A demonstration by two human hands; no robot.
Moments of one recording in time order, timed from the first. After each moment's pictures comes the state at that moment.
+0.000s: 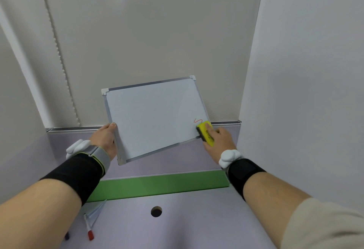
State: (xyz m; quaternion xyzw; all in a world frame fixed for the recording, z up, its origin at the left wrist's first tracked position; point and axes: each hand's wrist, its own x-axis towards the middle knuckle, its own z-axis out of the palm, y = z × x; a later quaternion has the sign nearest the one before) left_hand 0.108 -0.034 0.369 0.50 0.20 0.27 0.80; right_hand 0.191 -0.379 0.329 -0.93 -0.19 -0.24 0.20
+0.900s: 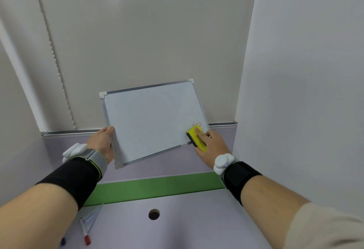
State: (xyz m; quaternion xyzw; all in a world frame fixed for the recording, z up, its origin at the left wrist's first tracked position) left_hand 0.110 -0.033 0.365 0.50 0.20 0.26 0.81; right_hand 0.179 -0.370 0.326 -0.92 -0.23 -0.25 0.20
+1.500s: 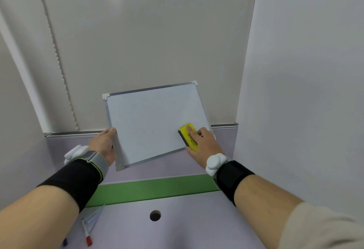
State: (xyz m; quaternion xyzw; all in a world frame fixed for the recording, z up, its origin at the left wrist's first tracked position) left_hand 0.106 -0.029 0.361 0.51 0.19 0.26 0.80; right_hand 0.169 -0.343 0.335 -0.91 -0.26 -0.25 0.19
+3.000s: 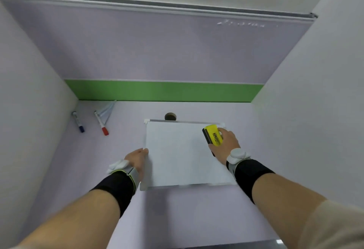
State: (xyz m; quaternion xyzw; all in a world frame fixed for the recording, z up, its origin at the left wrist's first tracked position) left_hand 0.019 -0.055 -0.010 0.60 0.47 -0.06 0.65; right_hand 0.118 -0.338 0.058 -0.94 0.02 0.13 0.31
